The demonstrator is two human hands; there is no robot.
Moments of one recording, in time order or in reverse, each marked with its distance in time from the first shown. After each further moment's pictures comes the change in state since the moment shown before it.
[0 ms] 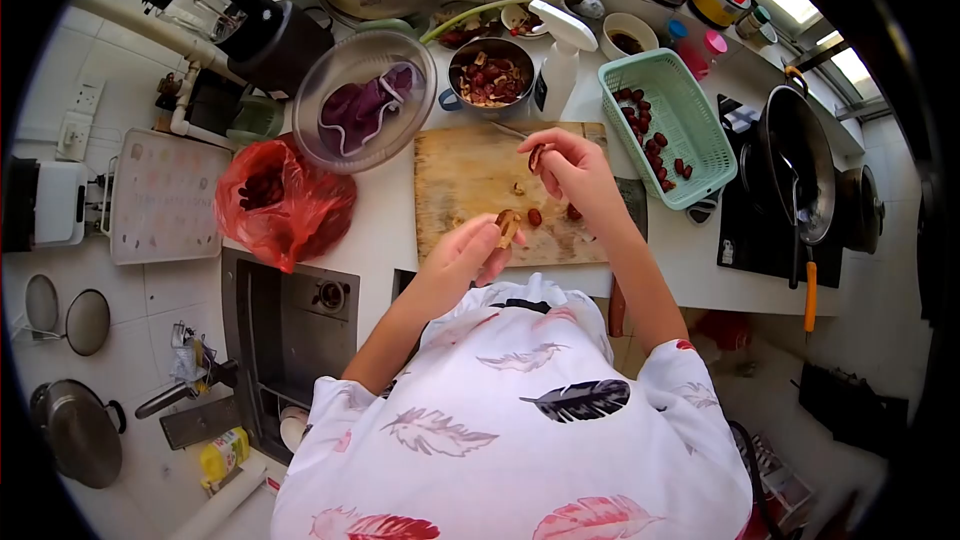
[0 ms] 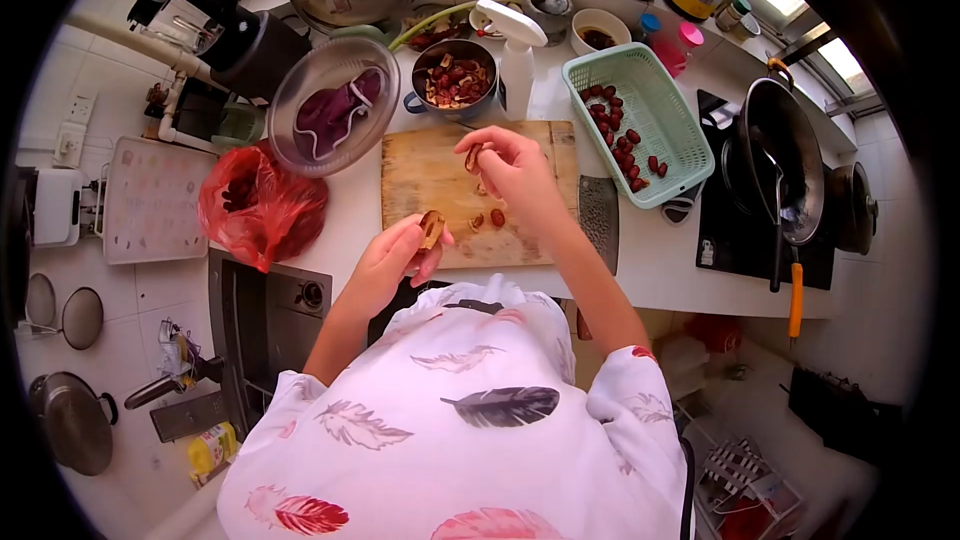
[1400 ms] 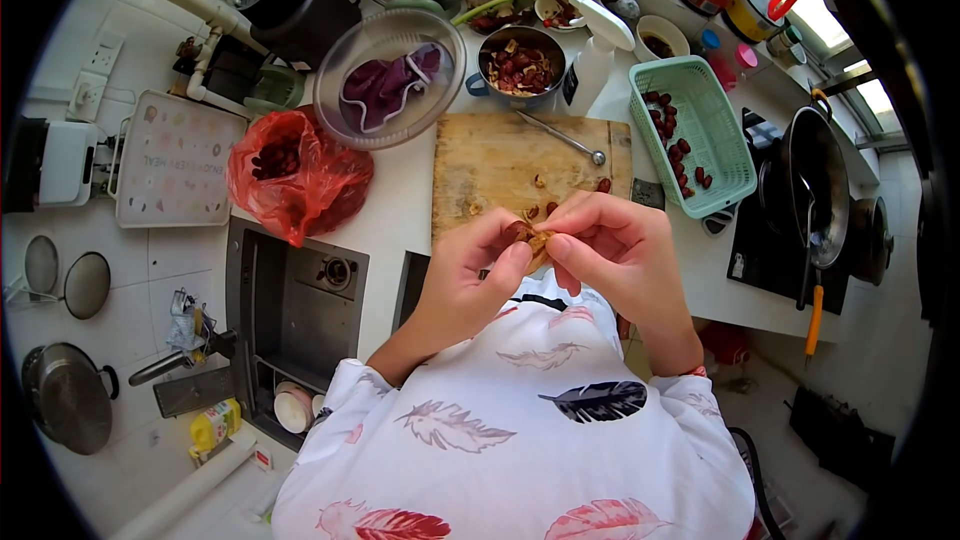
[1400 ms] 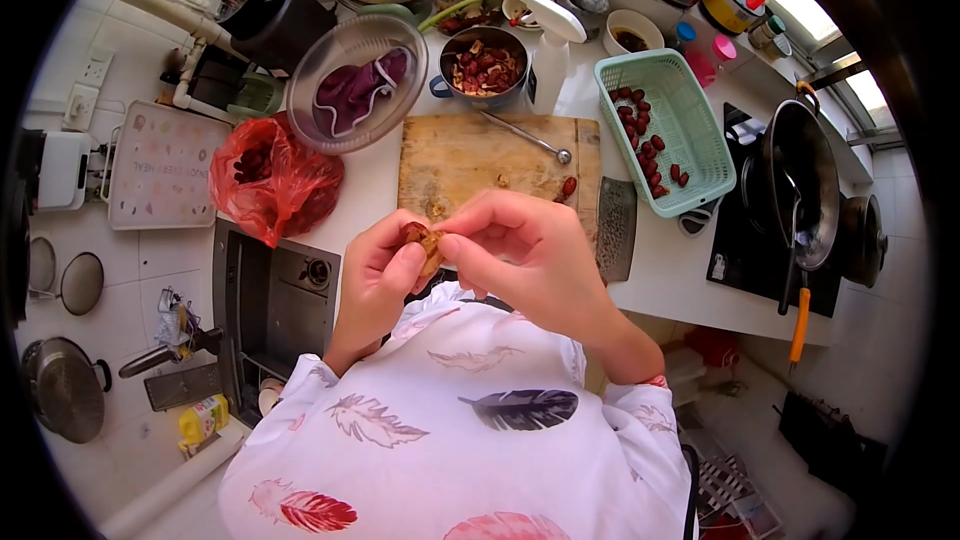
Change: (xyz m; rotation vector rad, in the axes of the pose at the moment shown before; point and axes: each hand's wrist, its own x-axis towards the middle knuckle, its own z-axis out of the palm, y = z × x) left_hand -0.027 0.034 0.031 0.065 0.307 0.211; right_hand -0.076 -0.069 0.045 0.098 -0.180 -0.037
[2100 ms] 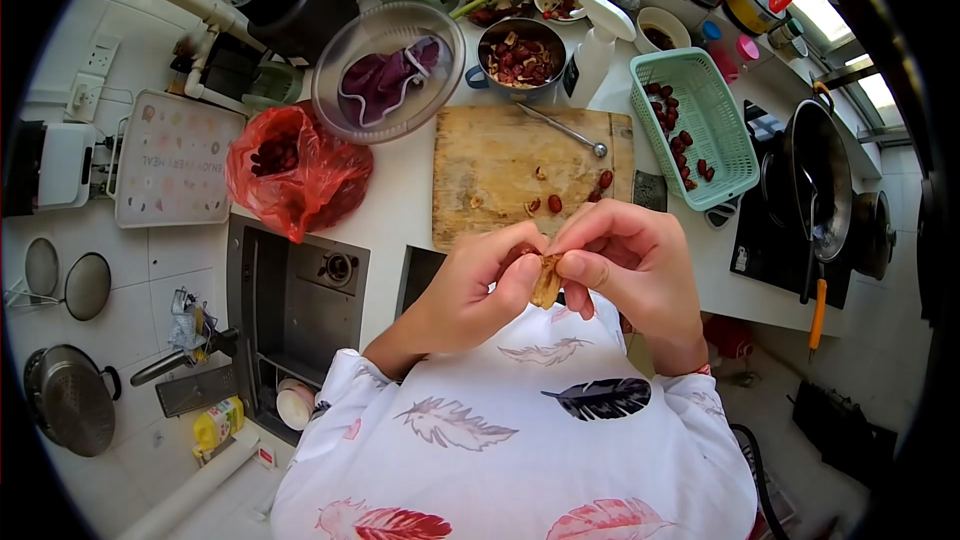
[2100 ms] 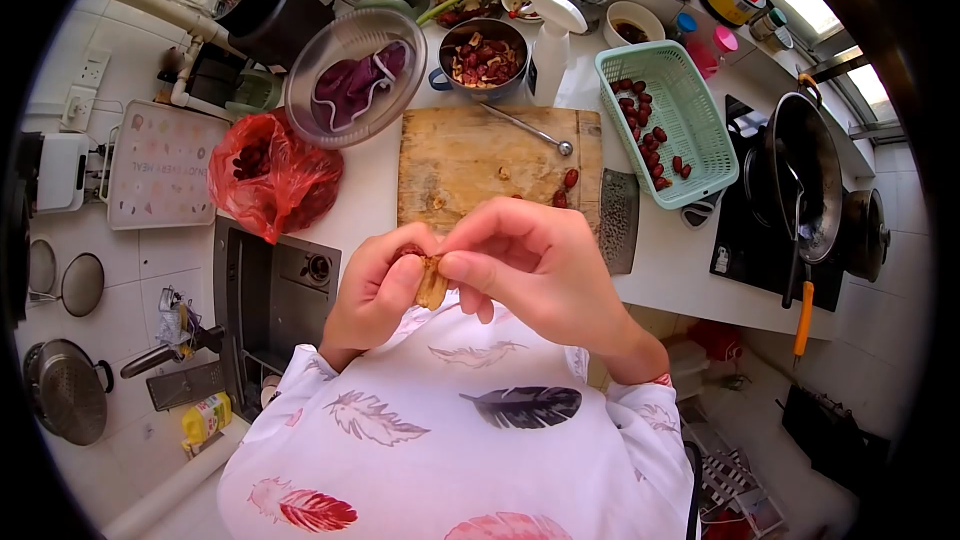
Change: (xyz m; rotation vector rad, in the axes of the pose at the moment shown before) left_hand 0.000 0.007 -0.003 0.080 -0.239 0.113; right_hand -0.011 -0.009 -0.001 0.035 -0.075 0.058
